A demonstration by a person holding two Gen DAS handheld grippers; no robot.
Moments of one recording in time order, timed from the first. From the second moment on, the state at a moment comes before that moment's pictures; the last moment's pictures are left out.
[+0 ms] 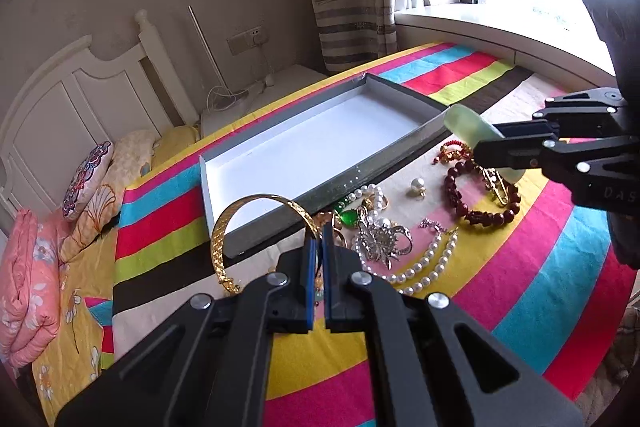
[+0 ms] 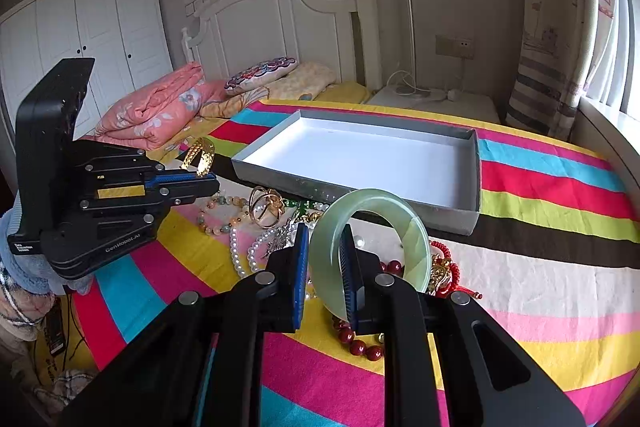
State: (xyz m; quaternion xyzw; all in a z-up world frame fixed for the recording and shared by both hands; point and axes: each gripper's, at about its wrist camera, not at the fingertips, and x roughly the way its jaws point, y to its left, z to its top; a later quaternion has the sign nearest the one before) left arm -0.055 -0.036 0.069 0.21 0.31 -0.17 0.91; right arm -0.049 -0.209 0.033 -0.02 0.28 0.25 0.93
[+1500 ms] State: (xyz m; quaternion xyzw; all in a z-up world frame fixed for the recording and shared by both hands) left arm 0.112 -0.044 0.075 0.15 0.37 -0.10 0.91; right arm 0.101 -0.209 0.049 -0.03 0.36 0.20 0.91
